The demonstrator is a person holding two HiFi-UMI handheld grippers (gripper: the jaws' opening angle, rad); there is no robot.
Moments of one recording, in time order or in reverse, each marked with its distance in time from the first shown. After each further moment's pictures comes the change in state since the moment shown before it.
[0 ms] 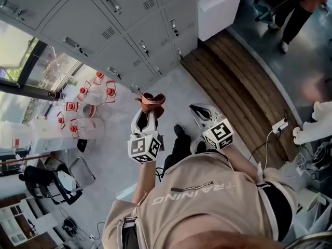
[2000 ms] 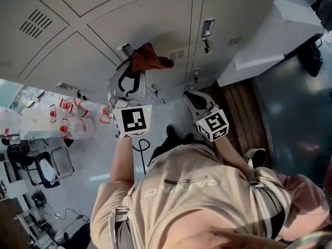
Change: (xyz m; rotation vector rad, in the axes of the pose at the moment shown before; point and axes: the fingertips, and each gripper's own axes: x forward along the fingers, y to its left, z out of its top) left arm 0.368 0.105 0.282 0.747 -0.113 0.243; right arm 0.310 -0.262 0.171 -0.121 -0.041 0.227
